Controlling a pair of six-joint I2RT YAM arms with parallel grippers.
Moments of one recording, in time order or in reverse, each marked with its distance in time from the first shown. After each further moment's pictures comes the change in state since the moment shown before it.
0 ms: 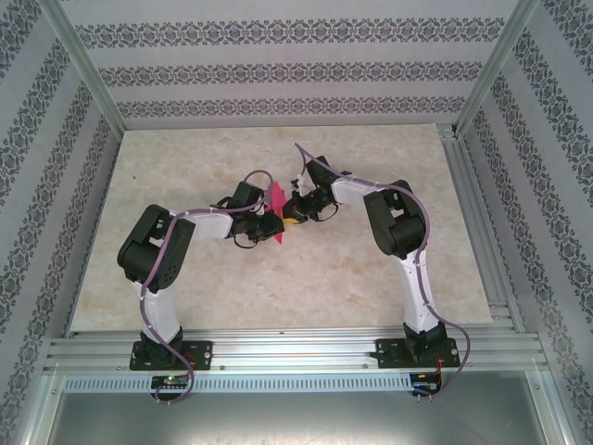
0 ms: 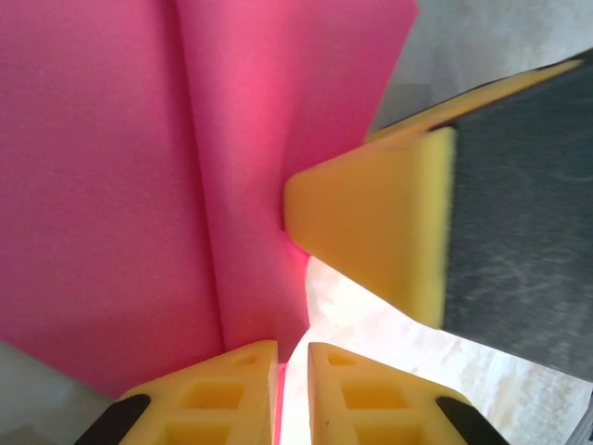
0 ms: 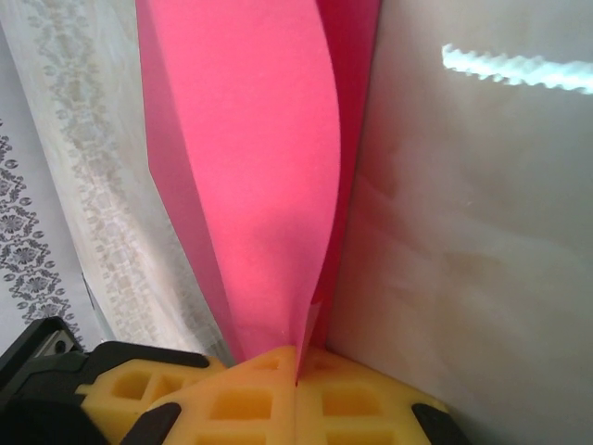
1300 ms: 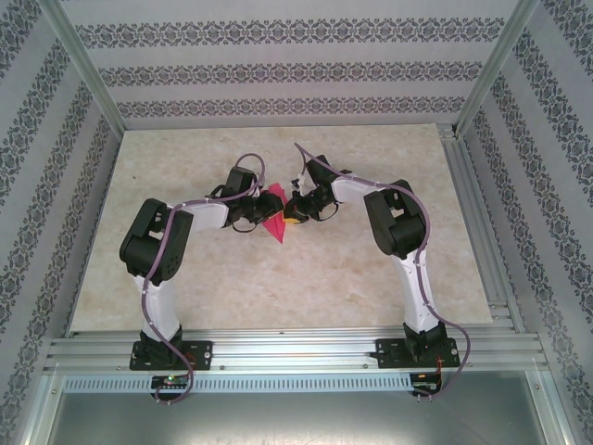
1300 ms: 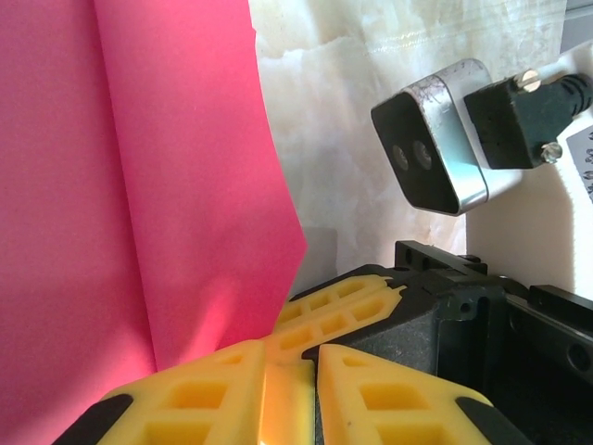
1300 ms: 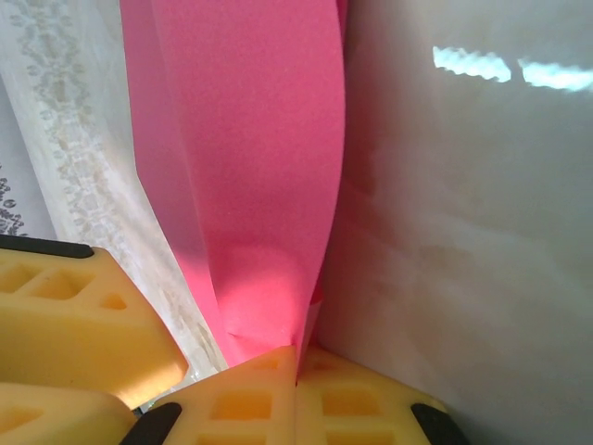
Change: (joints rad) left arm 0.072 0.053 0.092 0.125 0.048 -0.079; right arm 0.000 0.001 0.018 -0.041 0.024 -0.019
